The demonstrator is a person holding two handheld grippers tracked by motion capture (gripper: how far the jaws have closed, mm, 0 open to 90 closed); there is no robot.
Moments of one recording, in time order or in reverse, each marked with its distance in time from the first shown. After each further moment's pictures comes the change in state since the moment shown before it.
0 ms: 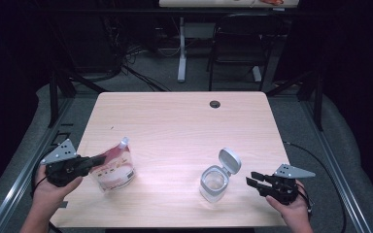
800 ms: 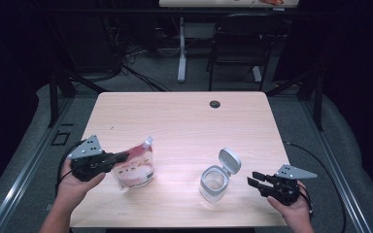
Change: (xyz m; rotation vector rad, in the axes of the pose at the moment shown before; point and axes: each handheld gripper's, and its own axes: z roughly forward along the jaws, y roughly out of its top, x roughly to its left) left arm -0.031 0.036 0.043 -0.025 -0.105 0.077; right arm 0.000 0.000 -0.003 -0.014 -0.005 -0.007
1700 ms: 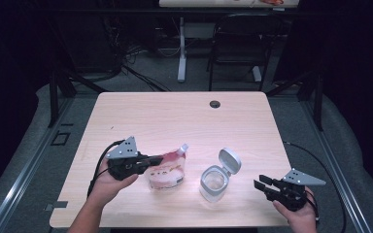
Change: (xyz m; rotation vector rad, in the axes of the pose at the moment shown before) left arm -0.031 0.023 0.062 -0.049 -0.179 0.077; right arm 0.000 -0.012 -0.017 -0.017 -0.064 0.032
